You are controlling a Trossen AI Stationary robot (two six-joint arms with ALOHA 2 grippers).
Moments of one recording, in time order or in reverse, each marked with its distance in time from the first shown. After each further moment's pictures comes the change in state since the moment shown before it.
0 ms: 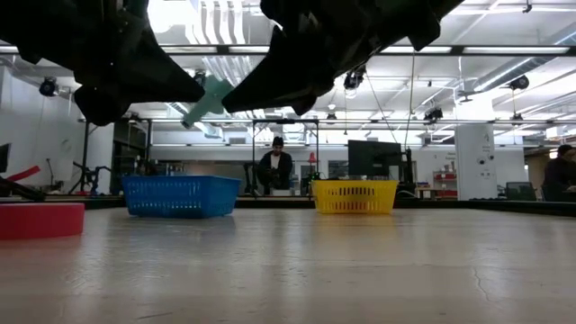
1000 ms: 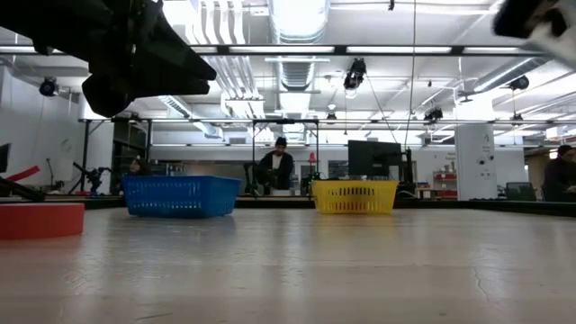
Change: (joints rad) left arm 0.014 0.000 0.020 0.033 -0.083 0.006; right arm 0.322 -0.523 -0.006 -1.126 -0.178 0.670
